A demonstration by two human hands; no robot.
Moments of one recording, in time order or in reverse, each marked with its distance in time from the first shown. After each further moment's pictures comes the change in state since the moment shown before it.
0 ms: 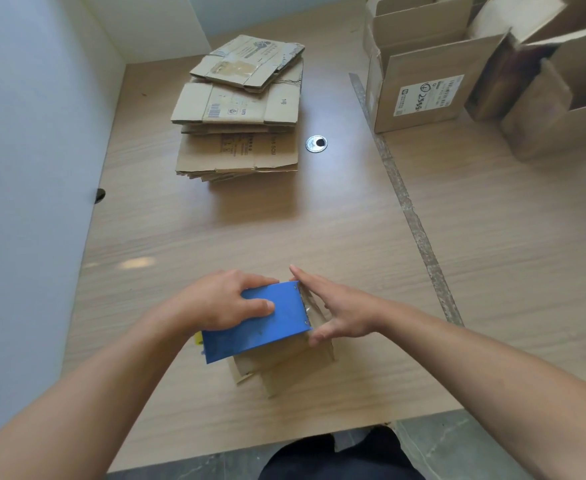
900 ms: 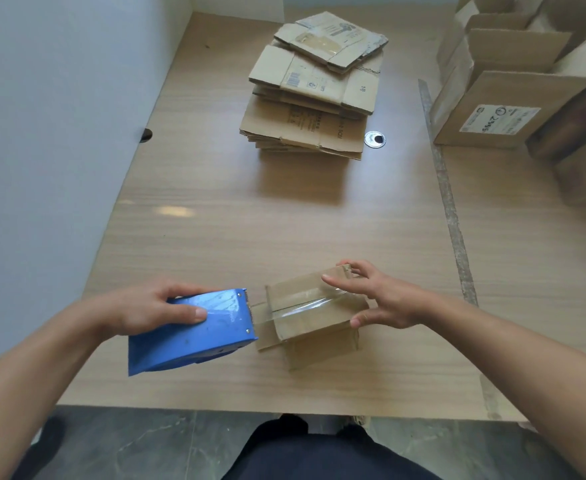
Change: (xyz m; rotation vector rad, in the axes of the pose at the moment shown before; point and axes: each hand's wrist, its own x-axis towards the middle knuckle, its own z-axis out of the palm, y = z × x) left_hand -0.089 -0.161 0.037 -0.568 -0.128 -0.024; right_hand 0.005 -0.011 -0.009 -0.278 -0.183 0.008
